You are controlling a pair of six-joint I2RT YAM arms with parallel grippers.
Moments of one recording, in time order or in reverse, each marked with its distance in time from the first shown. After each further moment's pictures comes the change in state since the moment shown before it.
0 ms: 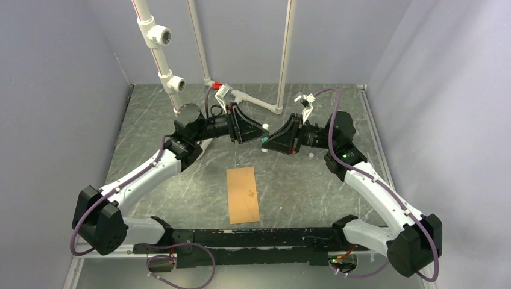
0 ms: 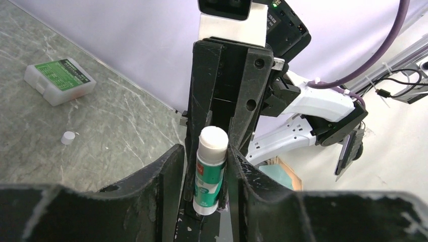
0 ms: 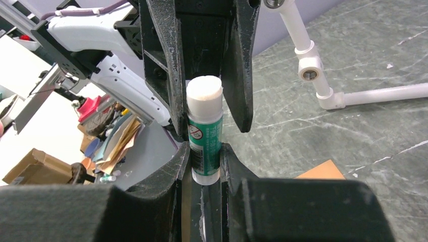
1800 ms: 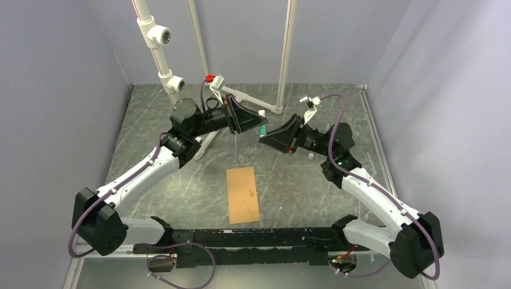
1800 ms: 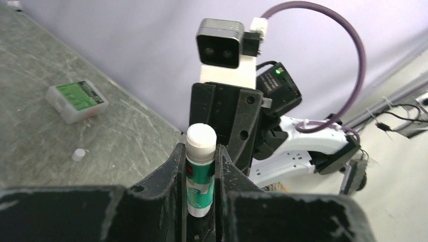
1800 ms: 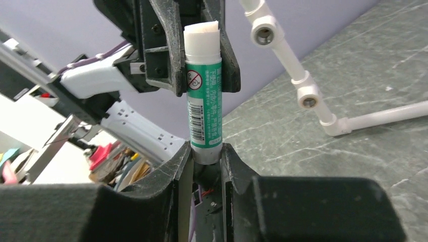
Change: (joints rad) left arm 0.008 0.000 0.069 -0.017 -0.068 -0.052; right arm 0.043 -0.012 -0.126 0.300 0.179 0.234
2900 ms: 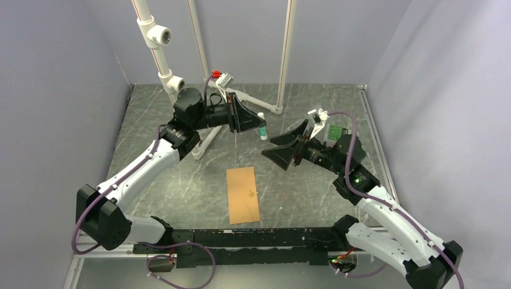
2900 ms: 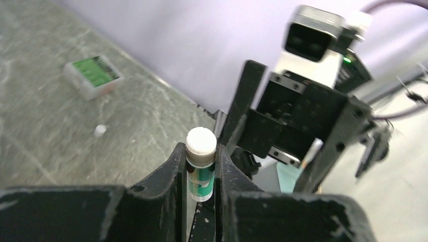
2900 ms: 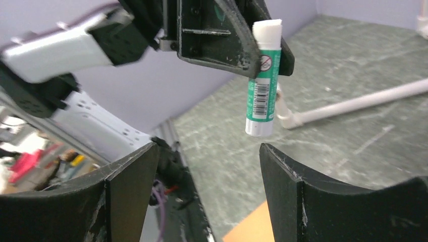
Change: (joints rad) left arm 0.037 0.045 0.108 -0.290 0.045 0.185; right arm 0.139 -0.230 0.053 -0.481 0.316 -0.361
